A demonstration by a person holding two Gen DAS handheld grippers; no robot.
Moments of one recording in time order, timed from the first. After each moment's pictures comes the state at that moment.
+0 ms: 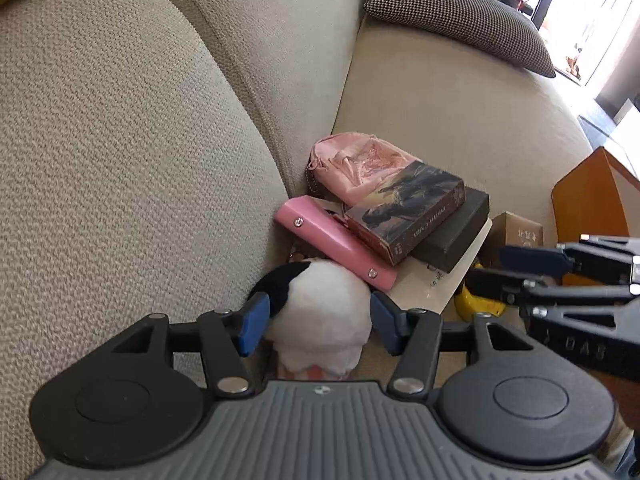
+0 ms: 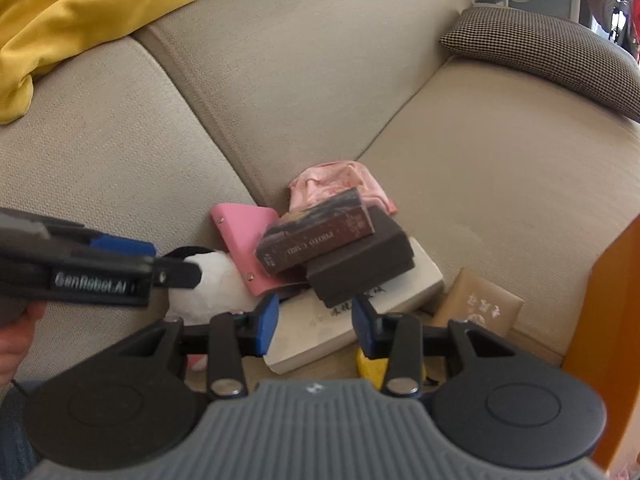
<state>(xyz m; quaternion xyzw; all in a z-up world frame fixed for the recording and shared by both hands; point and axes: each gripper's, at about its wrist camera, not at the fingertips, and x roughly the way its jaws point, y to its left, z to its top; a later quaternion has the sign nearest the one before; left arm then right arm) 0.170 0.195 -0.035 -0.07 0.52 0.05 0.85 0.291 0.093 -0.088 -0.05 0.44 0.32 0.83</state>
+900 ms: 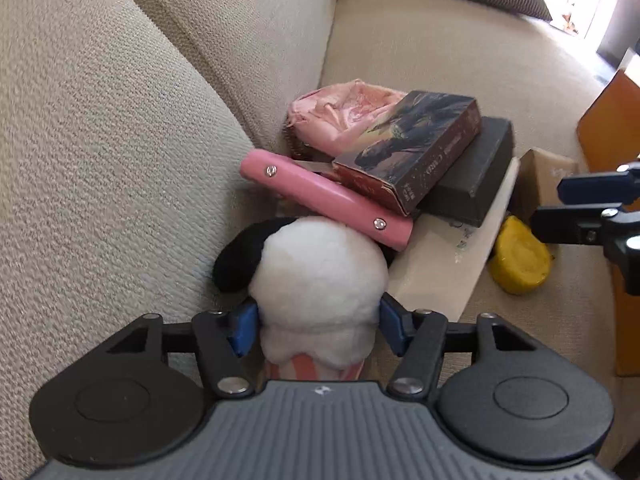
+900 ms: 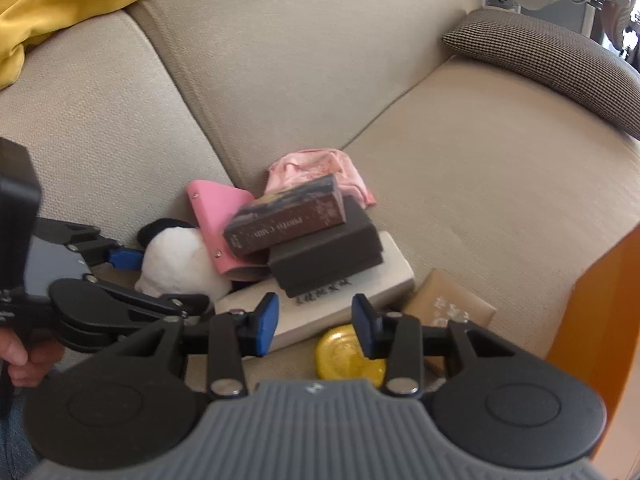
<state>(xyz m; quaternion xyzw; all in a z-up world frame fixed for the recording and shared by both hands) 0.179 0.172 -0.092 -0.02 0.53 0.04 0.84 0.295 0.067 -0.095 -0.10 0.44 0.31 0.83</state>
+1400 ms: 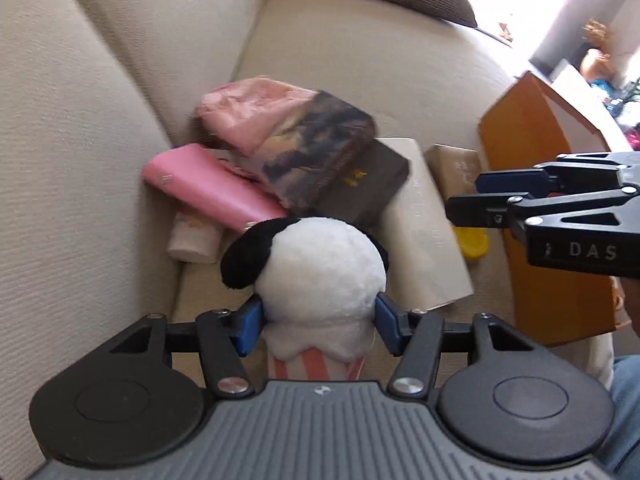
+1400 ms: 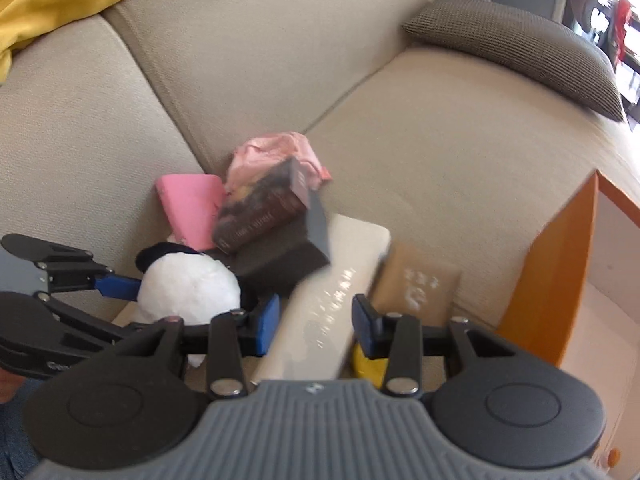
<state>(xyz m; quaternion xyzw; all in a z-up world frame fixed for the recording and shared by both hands) 0.167 0.152 -0.083 -0.08 0.54 -0.05 0.84 0.283 0.056 -0.085 -0.10 0.45 0.30 0.84</state>
